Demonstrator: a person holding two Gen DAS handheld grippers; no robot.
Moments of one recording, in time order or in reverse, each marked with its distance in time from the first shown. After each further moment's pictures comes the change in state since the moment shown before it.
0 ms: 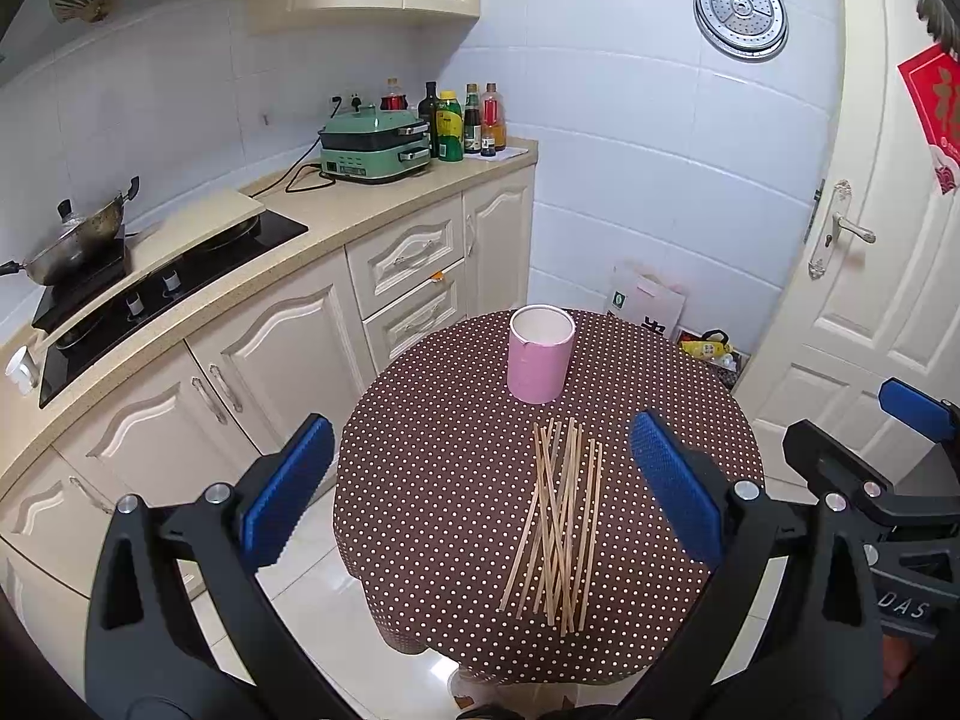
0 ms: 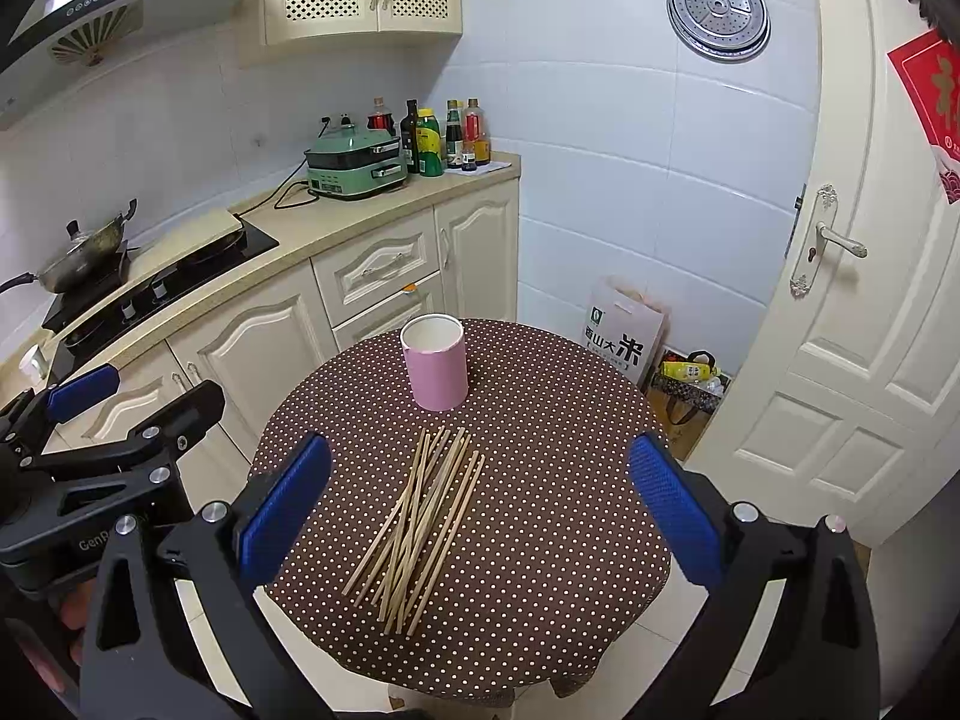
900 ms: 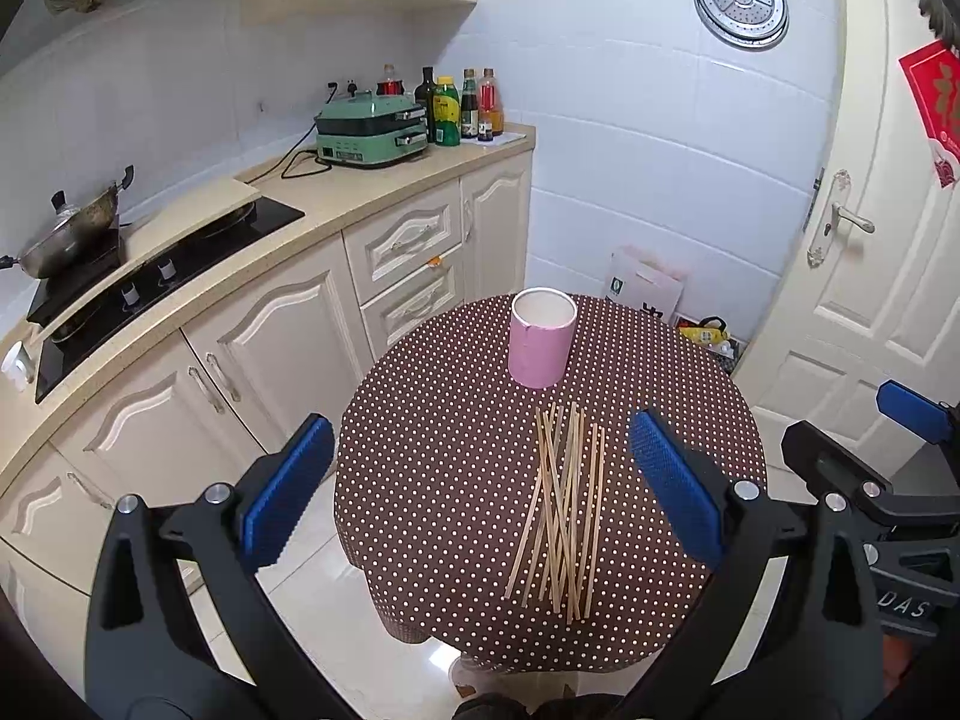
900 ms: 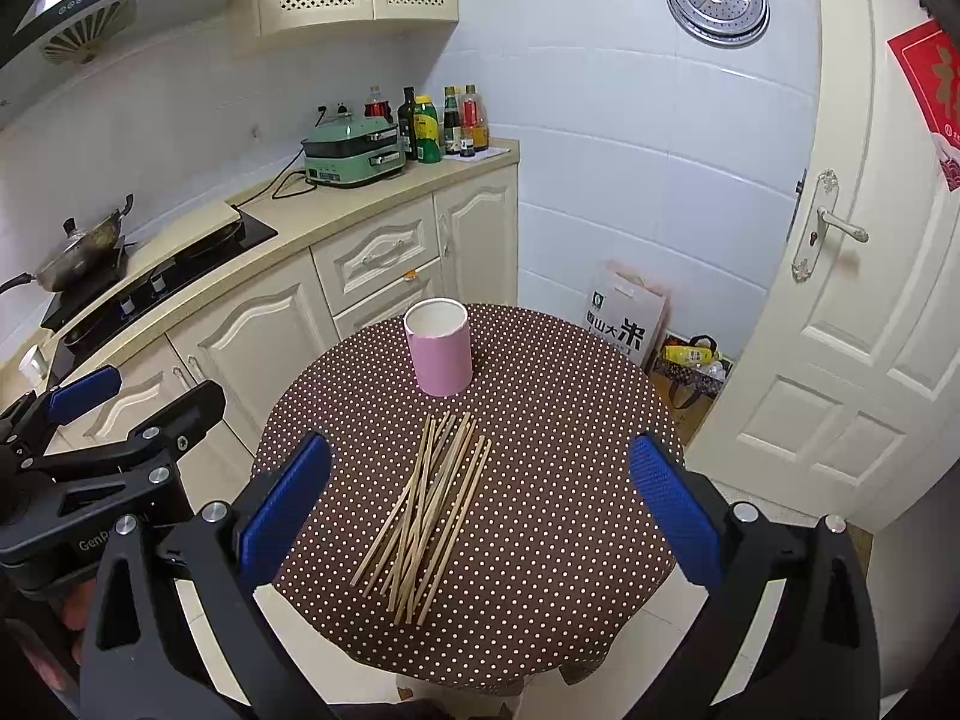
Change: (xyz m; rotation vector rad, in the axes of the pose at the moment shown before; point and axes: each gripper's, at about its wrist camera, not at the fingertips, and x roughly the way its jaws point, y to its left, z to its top) left arm 0.008 0.007 -0.004 0.003 0.043 -0.017; right arm 0.006 0.006 -0.004 0.018 0.046 -0.006
